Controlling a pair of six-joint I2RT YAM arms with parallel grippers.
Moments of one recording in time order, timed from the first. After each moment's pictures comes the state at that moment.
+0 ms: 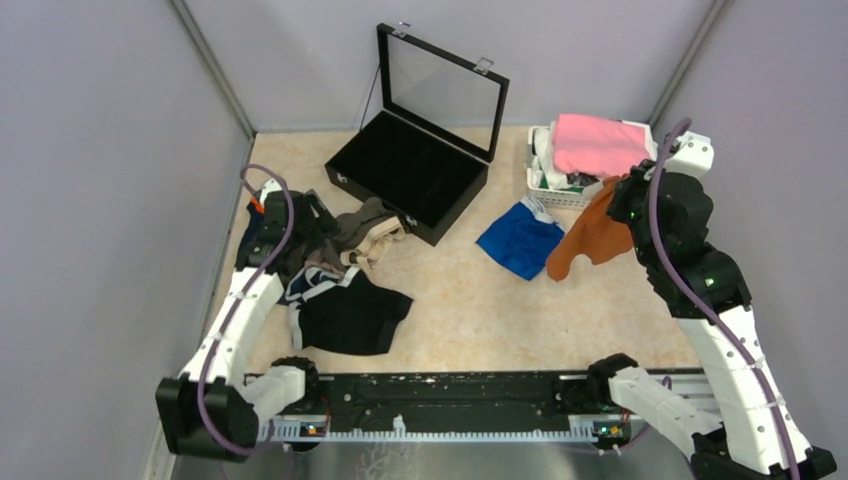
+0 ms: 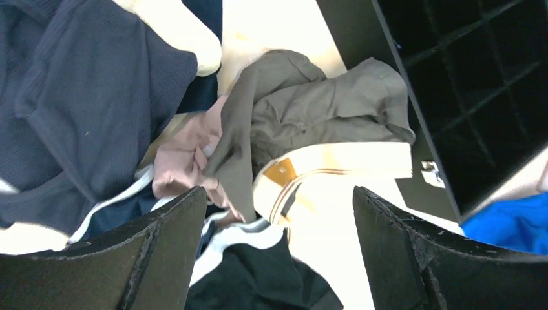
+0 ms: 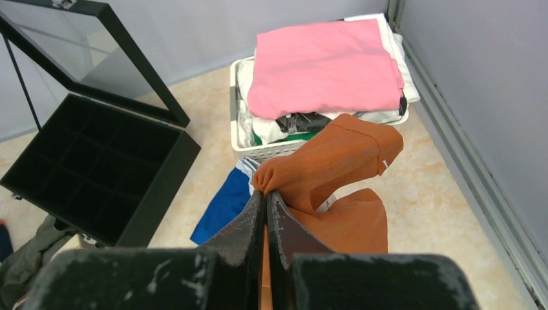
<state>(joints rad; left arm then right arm) -0.11 1.12 0.86 -0.44 -0.17 -0.62 0.36 0.84 1.28 -0.69 0.50 0.34</state>
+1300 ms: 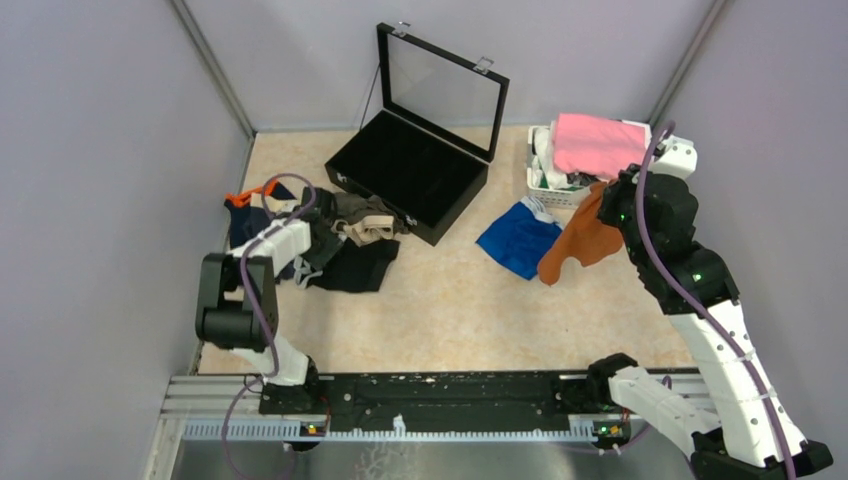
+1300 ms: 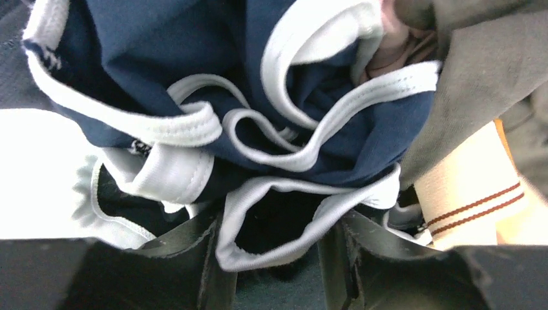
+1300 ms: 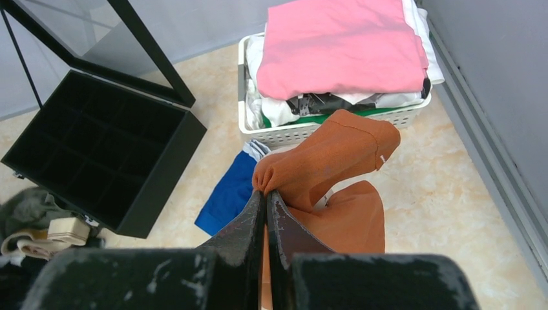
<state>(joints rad) -0.09 1.55 0.88 -0.53 -0.25 -0.97 0.36 0.84 1.20 -0.66 0.45 0.37</state>
